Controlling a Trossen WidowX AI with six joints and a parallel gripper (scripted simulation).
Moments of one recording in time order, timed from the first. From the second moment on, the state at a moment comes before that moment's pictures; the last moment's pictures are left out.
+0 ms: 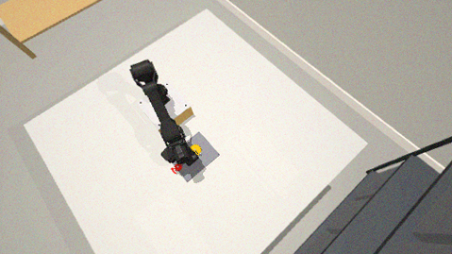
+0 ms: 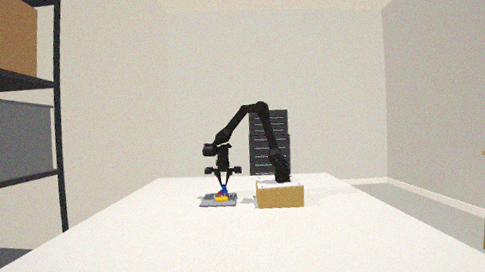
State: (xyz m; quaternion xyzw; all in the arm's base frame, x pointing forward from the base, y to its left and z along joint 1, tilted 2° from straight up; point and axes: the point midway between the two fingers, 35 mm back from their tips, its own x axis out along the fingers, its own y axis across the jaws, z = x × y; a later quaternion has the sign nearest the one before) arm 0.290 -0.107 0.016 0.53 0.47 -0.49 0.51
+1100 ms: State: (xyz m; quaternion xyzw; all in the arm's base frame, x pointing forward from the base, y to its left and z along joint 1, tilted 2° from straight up) arm 0.288 -0.106 0.008 0.52 0.47 -0.49 0.51
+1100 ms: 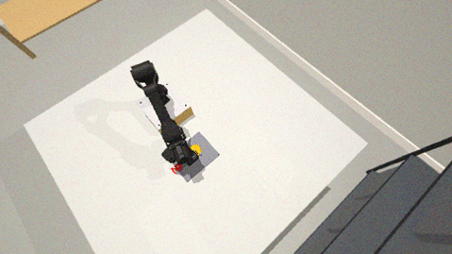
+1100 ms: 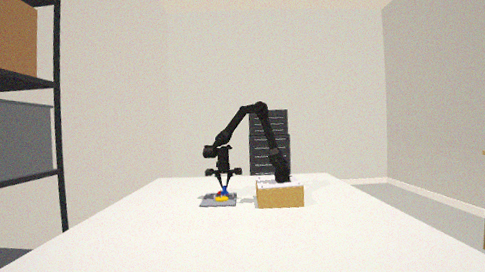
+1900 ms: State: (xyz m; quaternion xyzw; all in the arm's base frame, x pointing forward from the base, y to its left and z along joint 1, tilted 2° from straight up) arm 0.288 -0.105 -0.002 0.58 0.42 -0.54 0.45
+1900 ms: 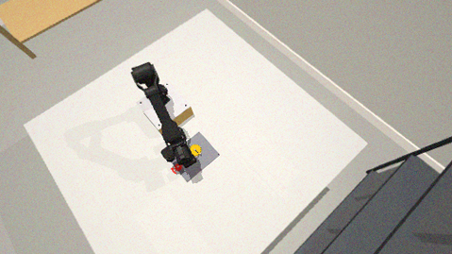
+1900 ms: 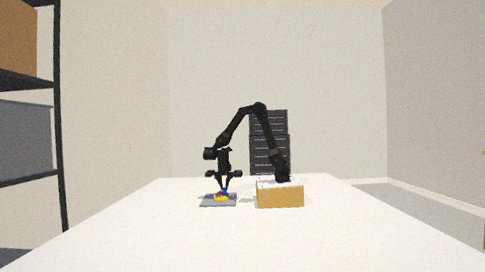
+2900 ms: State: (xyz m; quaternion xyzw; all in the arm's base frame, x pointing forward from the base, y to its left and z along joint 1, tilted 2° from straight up) arm 0.288 -0.106 -0.005 0.50 0.50 -0.46 0.54
